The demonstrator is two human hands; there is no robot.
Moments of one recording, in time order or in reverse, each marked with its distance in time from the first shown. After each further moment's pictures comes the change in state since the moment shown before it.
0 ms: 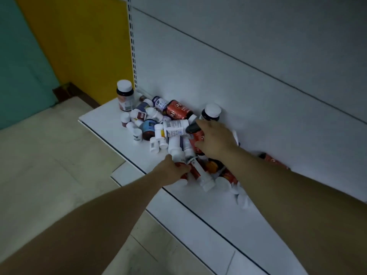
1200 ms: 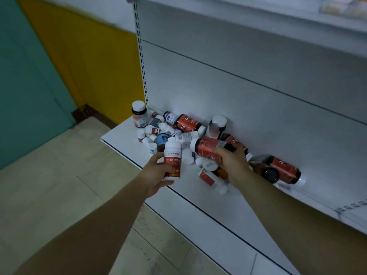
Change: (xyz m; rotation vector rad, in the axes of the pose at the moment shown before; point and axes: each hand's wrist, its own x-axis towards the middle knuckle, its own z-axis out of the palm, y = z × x) left_hand -0.052 -0.017 -0.077 -0.899 -0.064 -0.048; right_hand -0.042 -0.016 0.009 1.509 0.284 0.587
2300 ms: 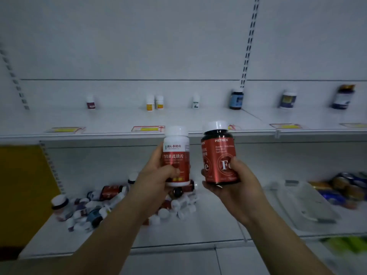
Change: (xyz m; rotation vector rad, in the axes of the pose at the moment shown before) left_hand -0.312 0.077 0.150 0.172 -0.891 0.496; right_hand -0.367 -0.131 -0.130 0.631 0.101 -0.455
